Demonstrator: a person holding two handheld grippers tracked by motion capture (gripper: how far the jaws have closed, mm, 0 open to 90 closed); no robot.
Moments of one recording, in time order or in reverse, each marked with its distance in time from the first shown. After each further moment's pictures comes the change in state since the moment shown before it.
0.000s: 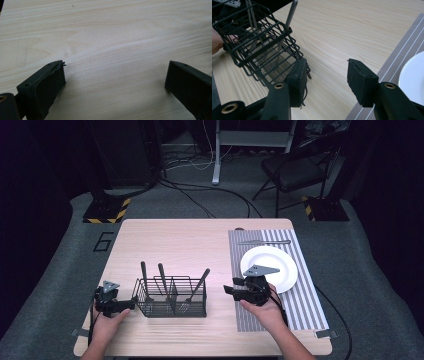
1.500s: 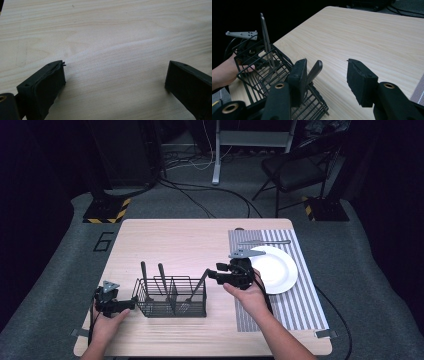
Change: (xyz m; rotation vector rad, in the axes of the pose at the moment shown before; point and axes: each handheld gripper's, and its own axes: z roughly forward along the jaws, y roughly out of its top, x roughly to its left) left arm 0.000 0.000 0.000 -0.003 0.002 -0.001; right arm 0.018 0.054 0.024 -0.064 0.068 0.053
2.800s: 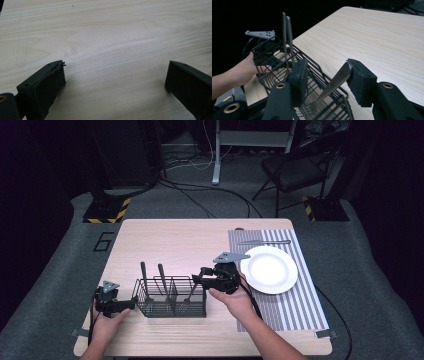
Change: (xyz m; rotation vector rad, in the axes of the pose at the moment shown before) left arm 0.000 0.000 0.000 0.000 0.000 0.000; right arm 0.033 0.001 0.022 -0.002 0.080 -0.029
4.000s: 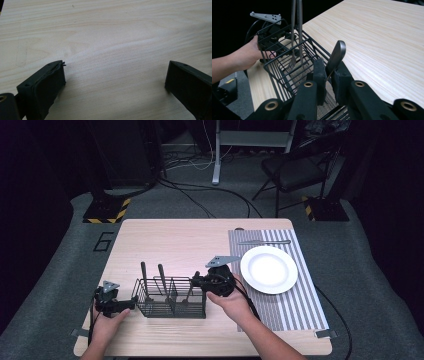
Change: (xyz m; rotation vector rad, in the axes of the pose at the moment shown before) left arm 0.000 0.000 0.000 0.000 0.000 0.000; right arm 0.007 -0.004 0.010 0.098 0.044 -0.058
